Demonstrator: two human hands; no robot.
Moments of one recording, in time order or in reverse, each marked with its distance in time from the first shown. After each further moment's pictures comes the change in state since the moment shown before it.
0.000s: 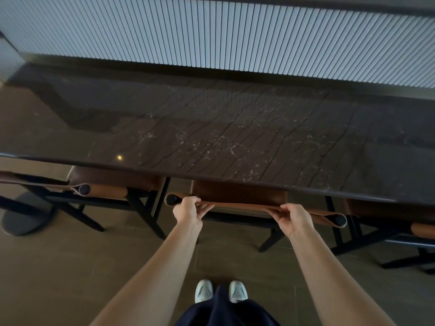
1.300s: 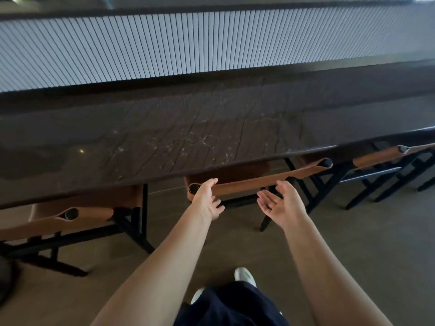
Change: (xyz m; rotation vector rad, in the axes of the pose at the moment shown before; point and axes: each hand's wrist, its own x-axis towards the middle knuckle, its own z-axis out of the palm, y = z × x) left_hand -0.055 -0.010 0.001 0.488 -0.389 -0.287; right_hand -0.098 0.056 -0.034 0.098 -0.006 -0.142
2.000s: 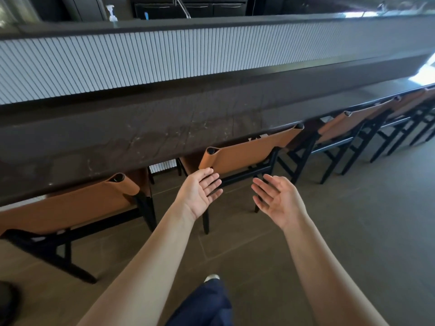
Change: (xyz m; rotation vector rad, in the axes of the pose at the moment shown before) left_hand -0.132 -0.026 -0.168 0.160 -0.425 0.205; right_hand -0.198 0.147 -0.031 -0.017 -0.114 -0.254
